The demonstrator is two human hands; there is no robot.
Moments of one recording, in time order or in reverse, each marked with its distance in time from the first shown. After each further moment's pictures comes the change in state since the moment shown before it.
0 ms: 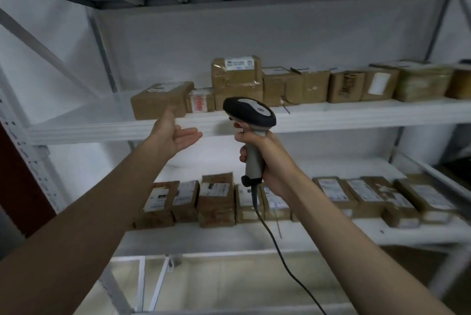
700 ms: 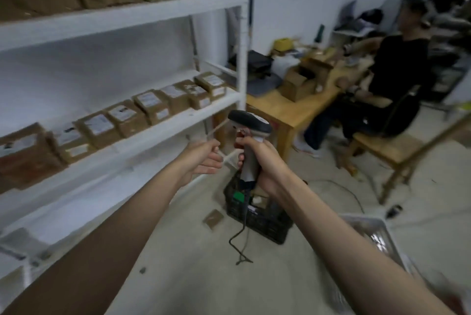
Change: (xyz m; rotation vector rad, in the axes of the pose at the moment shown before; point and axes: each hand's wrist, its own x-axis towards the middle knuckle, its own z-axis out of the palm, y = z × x) left_hand -0.374 -0.342 0.172 0.741 -0.932 -0.197; right_hand -0.470 0.006 -0.174 0.191 0.887 0.093
